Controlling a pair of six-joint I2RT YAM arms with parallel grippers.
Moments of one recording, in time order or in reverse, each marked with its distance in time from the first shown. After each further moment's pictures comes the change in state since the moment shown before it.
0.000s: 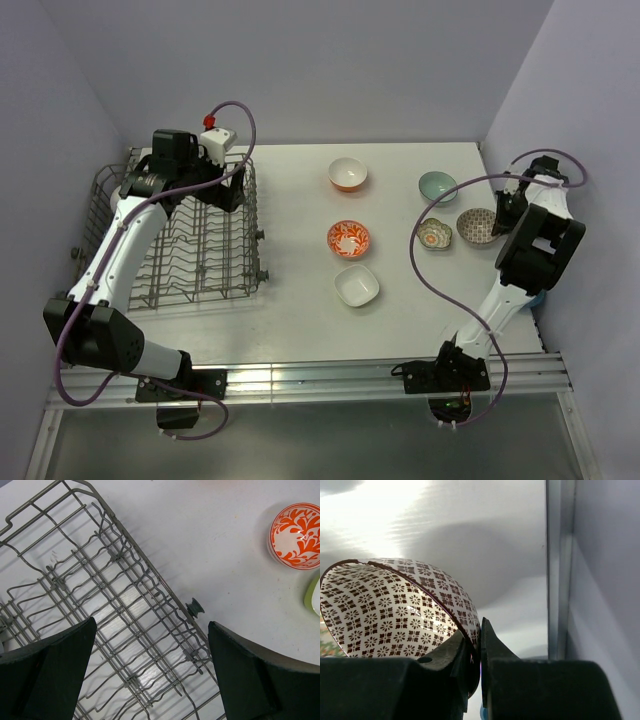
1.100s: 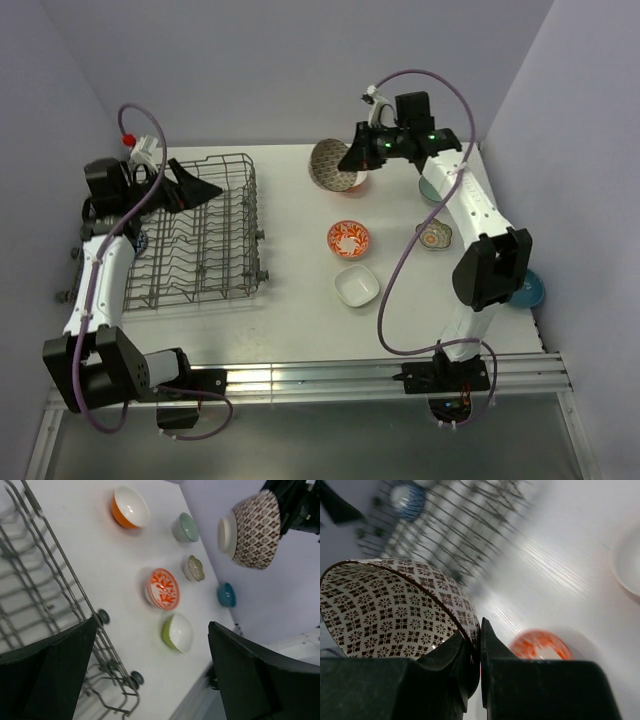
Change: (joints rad) left arm 0.386 -0.173 -0.321 0.439 0.661 -0.615; right arm 0.771 -0.220 0.237 0.165 -0.544 0.447
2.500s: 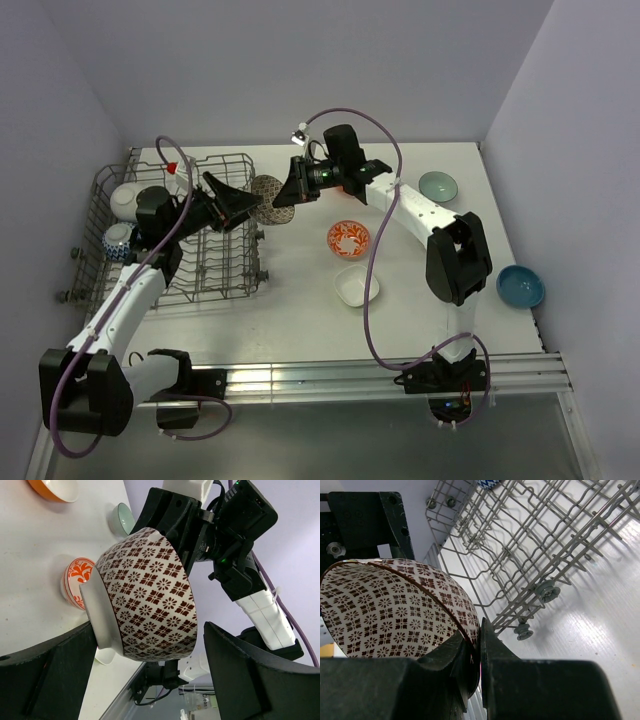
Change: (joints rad) left arm -0.325 -0.153 -0.360 0.510 -0.207 -0.691; right arm 0.317 0.142 -0.161 0.446 -0.148 0.386
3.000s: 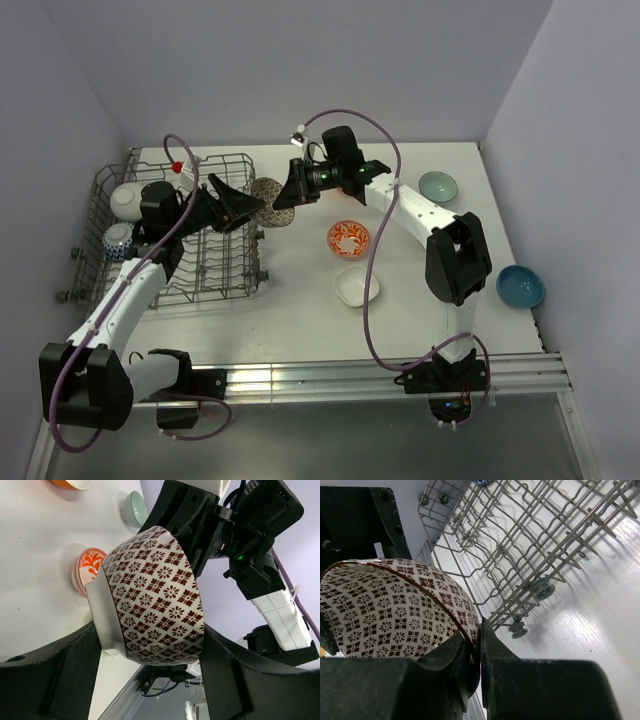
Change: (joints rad) left arm -0.014 0.033 0.047 -0.114 0.000 0.077; right arm 0.008 0.002 0.000 -0.026 0.025 -0.042
